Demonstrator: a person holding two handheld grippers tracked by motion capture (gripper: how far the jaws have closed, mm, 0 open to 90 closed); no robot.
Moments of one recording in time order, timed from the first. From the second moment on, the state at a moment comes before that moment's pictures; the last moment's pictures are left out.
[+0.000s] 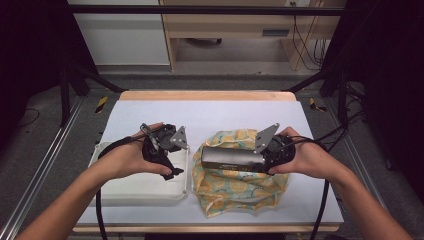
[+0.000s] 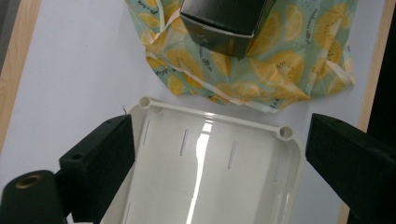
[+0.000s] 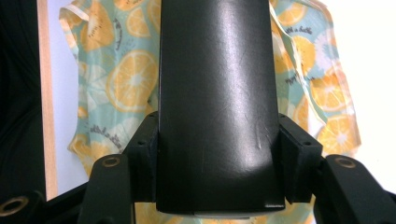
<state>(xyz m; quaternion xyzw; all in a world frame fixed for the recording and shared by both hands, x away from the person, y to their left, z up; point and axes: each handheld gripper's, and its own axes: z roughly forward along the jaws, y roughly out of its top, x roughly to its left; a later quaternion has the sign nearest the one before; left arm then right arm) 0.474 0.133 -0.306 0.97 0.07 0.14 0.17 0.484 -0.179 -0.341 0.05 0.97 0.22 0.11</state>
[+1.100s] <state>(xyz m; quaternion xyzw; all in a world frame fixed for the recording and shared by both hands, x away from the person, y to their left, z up) 0.478 0.083 -0.321 0.99 0.00 0.09 0.08 0.477 -0.132 -0.334 0.01 0.97 0.22 0.09</state>
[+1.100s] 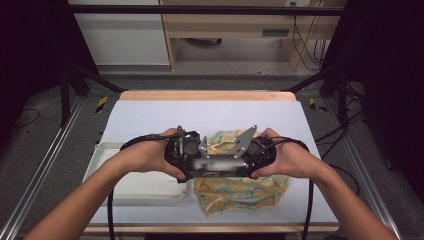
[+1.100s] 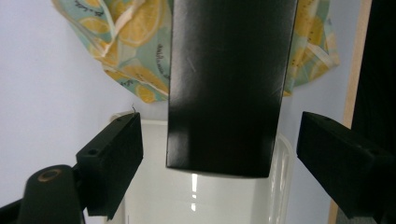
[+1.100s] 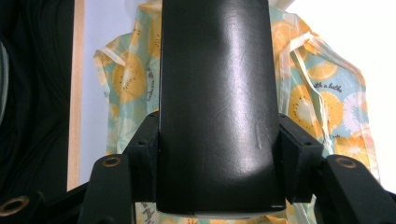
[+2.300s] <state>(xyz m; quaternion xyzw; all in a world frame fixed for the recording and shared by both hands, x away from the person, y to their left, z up) 0.480 0.068 -0.335 1.00 -0.02 0.07 0.03 0.473 -0.125 -0.332 -0.01 0.97 0.22 0.08</state>
